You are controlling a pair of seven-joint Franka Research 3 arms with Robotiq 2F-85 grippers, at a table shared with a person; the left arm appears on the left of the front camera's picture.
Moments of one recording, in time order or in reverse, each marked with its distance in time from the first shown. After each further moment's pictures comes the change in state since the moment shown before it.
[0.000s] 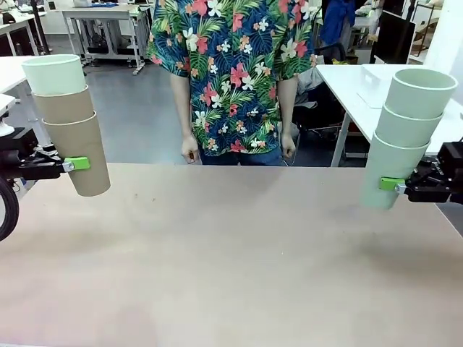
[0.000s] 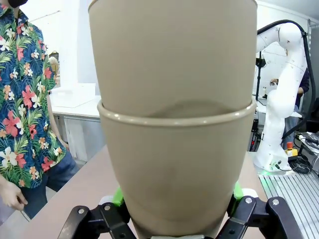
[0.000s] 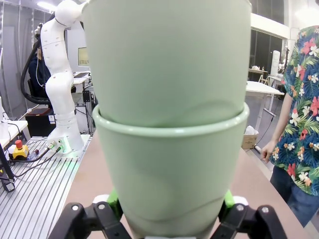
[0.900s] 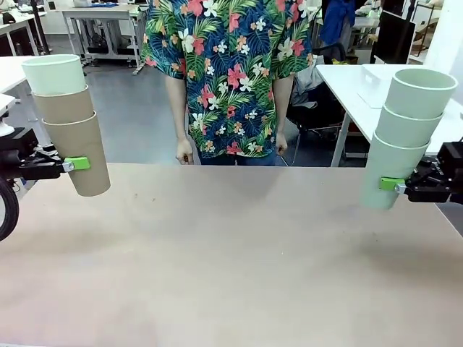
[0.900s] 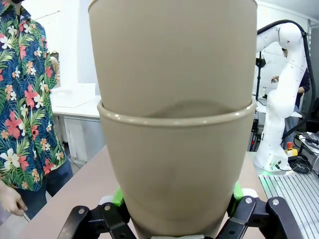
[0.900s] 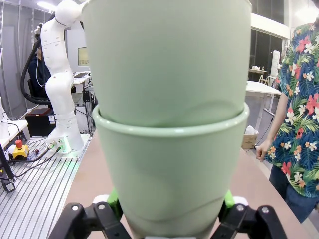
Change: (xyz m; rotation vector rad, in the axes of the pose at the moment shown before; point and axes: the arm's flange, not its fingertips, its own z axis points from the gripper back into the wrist) left arm 0.000 0.000 0.000 0.000 0.000 0.000; right arm 0.000 0.000 0.000 0.000 0.000 0.000
